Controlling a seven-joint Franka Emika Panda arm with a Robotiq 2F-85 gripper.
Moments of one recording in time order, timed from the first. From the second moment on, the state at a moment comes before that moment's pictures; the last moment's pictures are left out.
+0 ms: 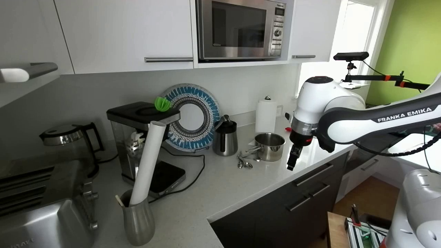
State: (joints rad) arm -0.21 -0.75 -0.07 -2.73 -0.29 2.15 -0.02
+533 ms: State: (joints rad) arm -0.37 -0.74 -0.12 -2.65 -0.32 2.16 0.08
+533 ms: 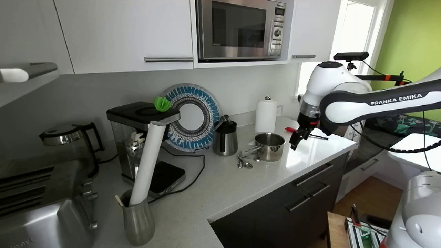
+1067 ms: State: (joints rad) arm -0.33 -0.55 -0.11 -2.64 -0.30 2.33 0.16
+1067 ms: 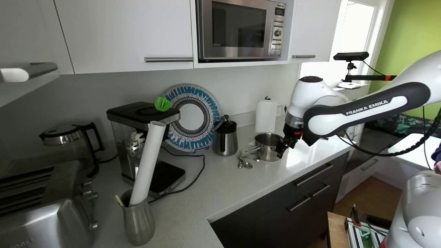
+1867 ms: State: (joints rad) arm -0.27 -0.26 -0.13 -2.53 -0.18 2.54 0.15
